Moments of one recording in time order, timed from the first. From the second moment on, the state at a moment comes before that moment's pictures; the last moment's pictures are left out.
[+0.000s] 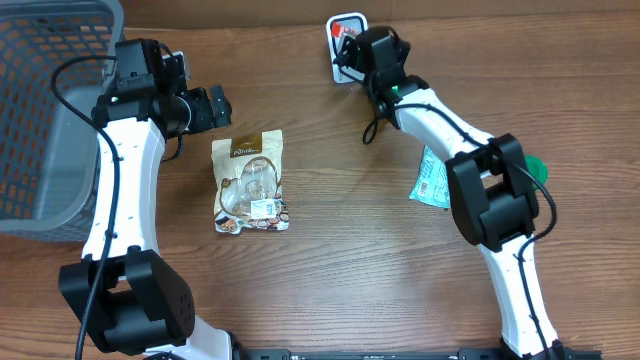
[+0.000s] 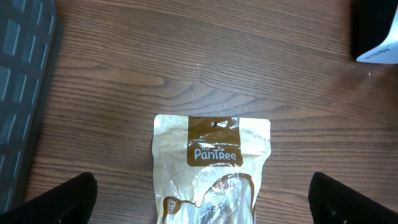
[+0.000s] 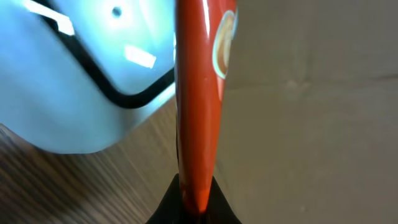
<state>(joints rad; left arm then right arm) 0.17 1.74 1.55 -0.87 0.13 -0.10 0.44 2.46 1.94 -0.09 0.49 -1.01</state>
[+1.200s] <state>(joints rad) 0.17 1.74 1.55 -0.87 0.13 -0.10 0.55 2.22 1.94 -0.49 0.67 -0.59</state>
